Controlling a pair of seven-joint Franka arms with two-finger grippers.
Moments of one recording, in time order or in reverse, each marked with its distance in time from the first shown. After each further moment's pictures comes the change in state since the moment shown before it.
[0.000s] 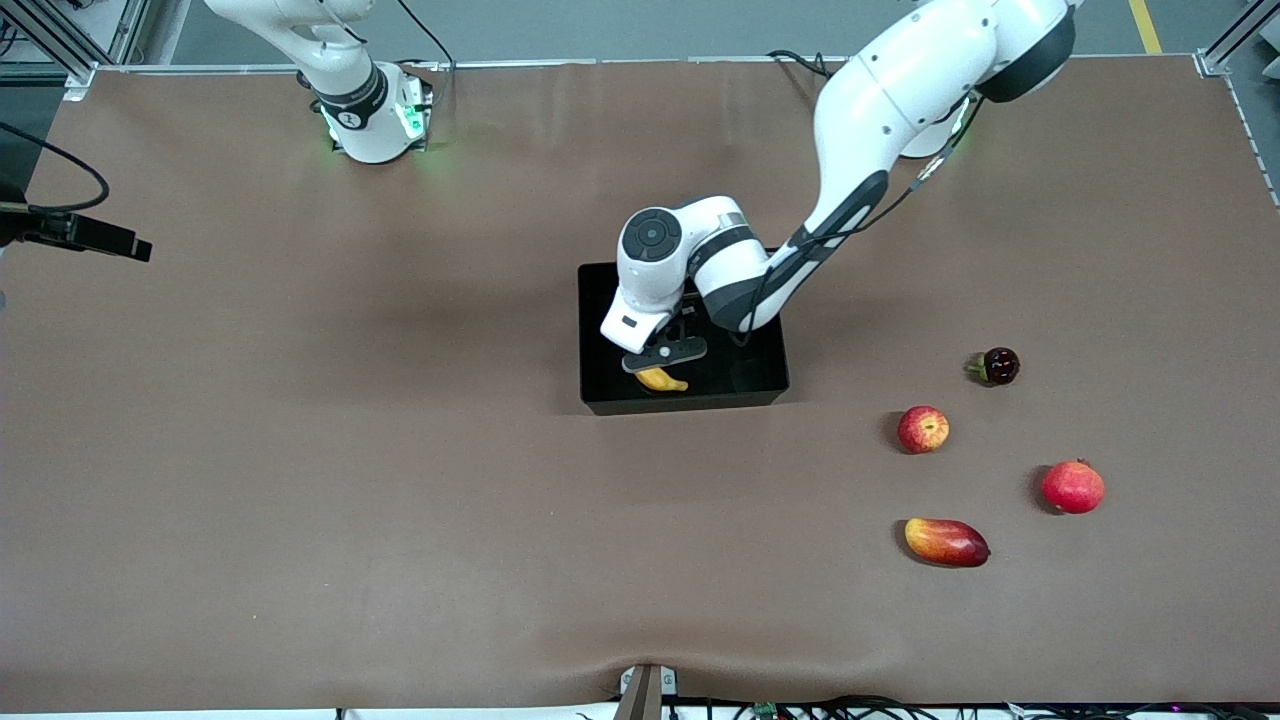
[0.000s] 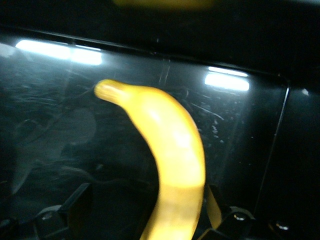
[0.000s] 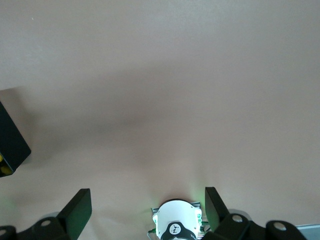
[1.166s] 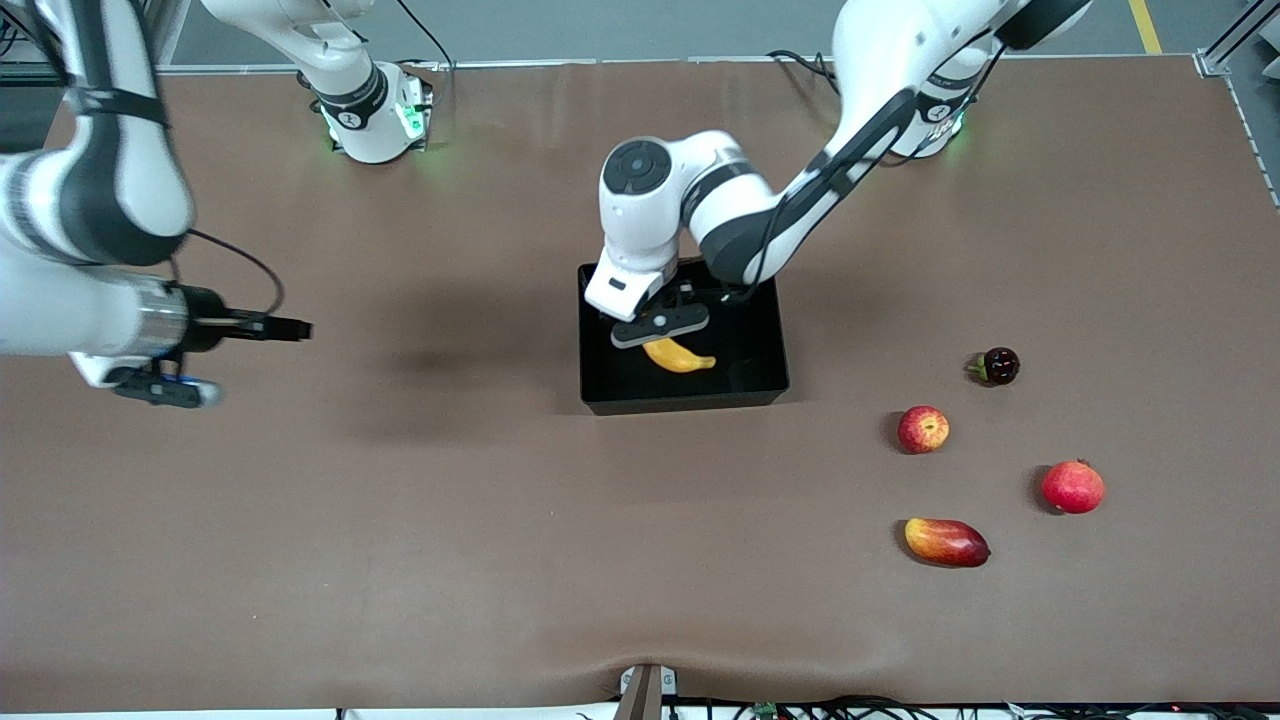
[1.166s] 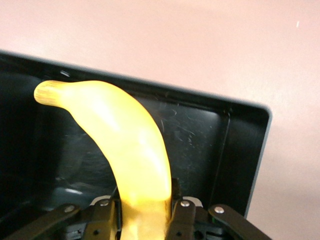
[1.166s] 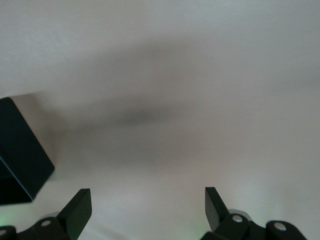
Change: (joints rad) left arm 0.056 -0.245 -0.064 0.058 -0.081 -0.261 0.048; right arm 0.162 0.112 0.024 -0.313 0.178 0.407 0.094
